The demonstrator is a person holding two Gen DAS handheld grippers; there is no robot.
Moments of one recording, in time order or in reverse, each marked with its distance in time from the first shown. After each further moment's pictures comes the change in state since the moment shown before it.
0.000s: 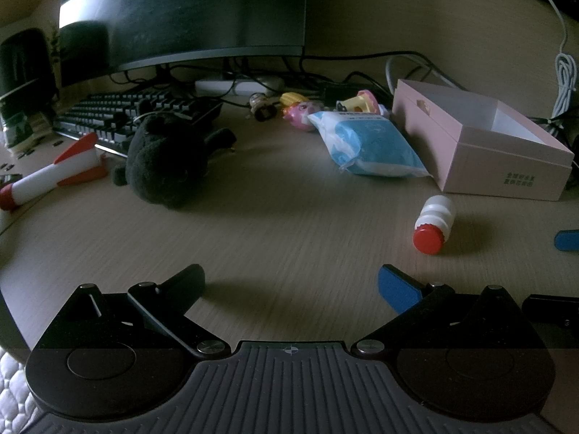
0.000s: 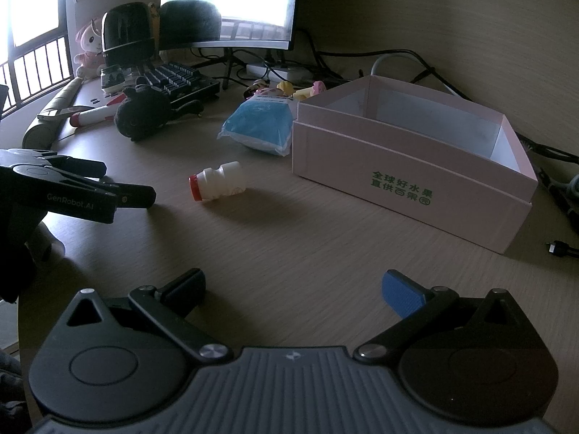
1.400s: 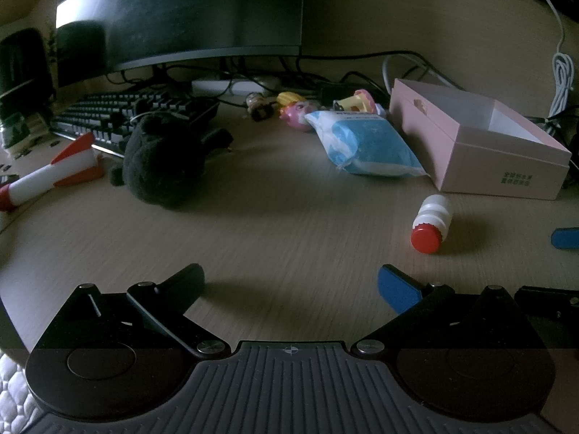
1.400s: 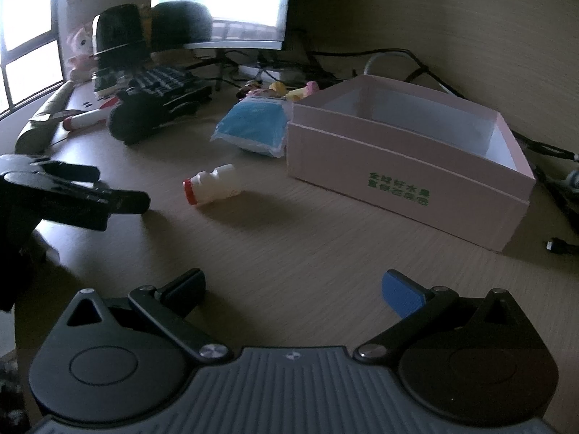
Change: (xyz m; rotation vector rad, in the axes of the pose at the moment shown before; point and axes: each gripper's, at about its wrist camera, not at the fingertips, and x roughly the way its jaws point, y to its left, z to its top) left arm 0.000 -0.002 0.000 0.002 -0.001 -0.005; right arm 0.002 0.004 0.003 0.032 -0.001 -0.039
